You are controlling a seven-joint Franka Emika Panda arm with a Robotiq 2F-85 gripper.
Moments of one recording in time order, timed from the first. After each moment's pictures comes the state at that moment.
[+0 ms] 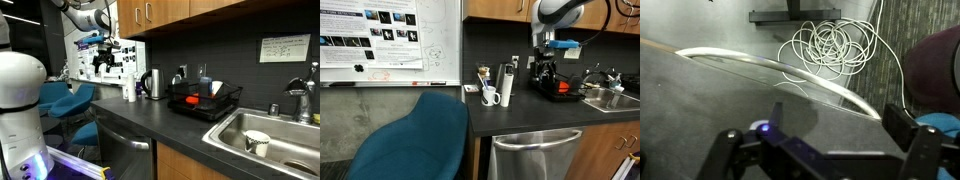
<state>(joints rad) 0.01 -0.24 0.07 -2.18 0.03 1.65 0.13</state>
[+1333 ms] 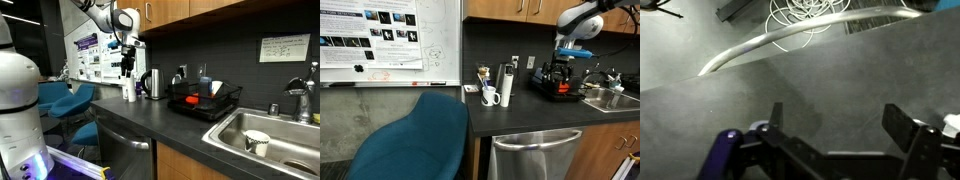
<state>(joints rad) -0.17 -0.24 -0.12 -2.26 0.08 1.89 0.33</state>
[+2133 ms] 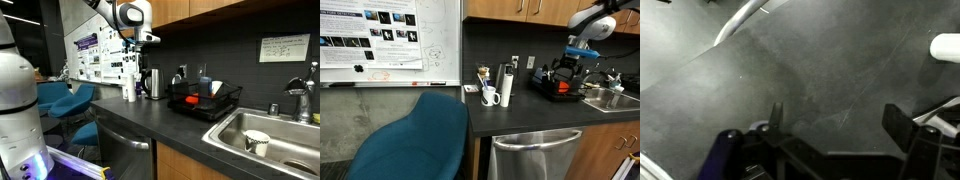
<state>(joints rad) -0.27 -0.22 -0.20 -2.22 0.08 2.03 0.40</state>
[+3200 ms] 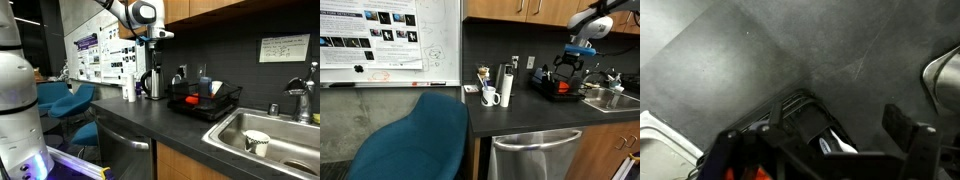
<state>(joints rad) -0.29 -0.09 -0.26 -2.07 0.07 2.06 0.44</state>
